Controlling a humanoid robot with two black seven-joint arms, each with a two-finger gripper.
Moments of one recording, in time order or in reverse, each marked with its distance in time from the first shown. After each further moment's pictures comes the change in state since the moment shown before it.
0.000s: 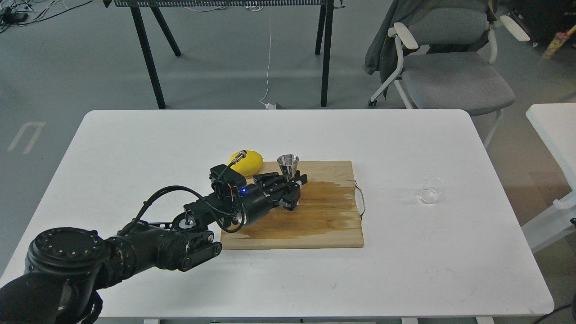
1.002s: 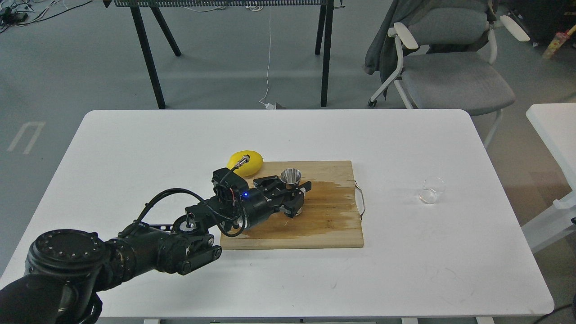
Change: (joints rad) left arm 0.009 0.000 0.002 -0.002 0.035 0.000 0.000; right arm 0.001 -0.001 0.002 -0.001 0.000 0.000 0.000
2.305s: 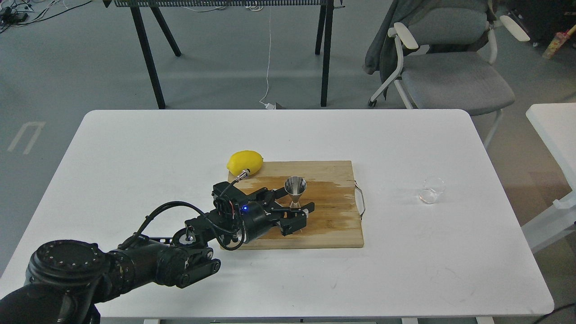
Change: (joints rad) left arm 0.053 0.000 0.005 -0.012 0.009 0.000 0.000; right arm -0.001 0.000 0.000 -0.017 0.001 0.000 0.000
